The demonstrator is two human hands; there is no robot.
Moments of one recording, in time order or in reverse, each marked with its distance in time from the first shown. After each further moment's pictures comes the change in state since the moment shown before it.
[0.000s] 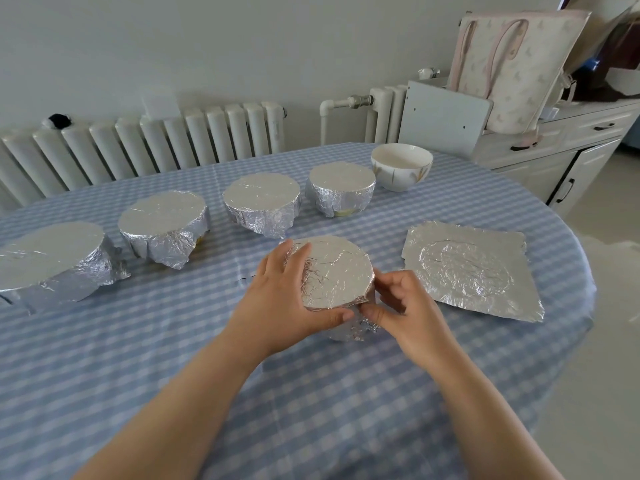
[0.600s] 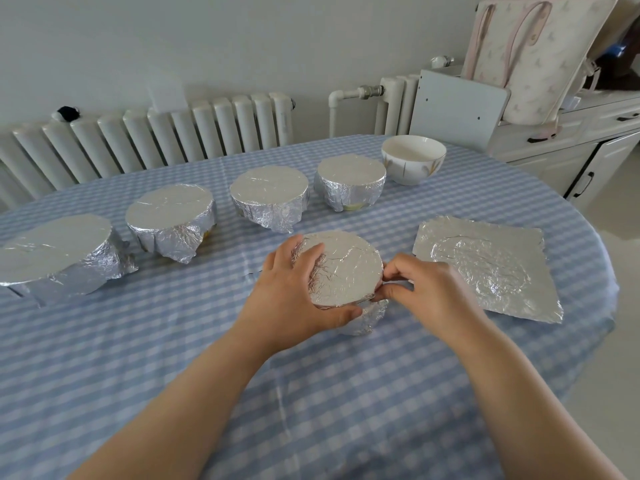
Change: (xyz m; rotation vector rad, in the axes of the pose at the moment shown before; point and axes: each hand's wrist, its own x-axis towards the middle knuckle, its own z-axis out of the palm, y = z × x) left_hand 0.001 -0.001 0.002 -0.012 0.035 0.017; right_hand 0.023 -0.030 -0.020 -0.498 -0.022 -0.177
